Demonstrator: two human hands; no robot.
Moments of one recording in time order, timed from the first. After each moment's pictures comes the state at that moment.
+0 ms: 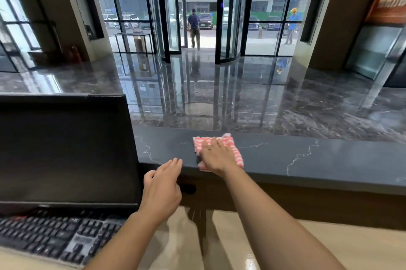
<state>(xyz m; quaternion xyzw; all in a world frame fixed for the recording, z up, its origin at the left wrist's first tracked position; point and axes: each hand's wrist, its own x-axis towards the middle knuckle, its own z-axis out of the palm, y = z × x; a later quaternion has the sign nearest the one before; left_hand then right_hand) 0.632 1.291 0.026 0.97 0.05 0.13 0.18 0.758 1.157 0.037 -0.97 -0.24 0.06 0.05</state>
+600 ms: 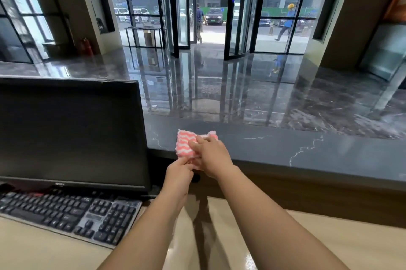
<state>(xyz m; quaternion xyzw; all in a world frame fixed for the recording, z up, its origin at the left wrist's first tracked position) 0.637 1.259 0.015 0.59 0.24 0.08 0.76 0.720 1.177 0.027 -0.94 -0.34 -0.07 0.07</state>
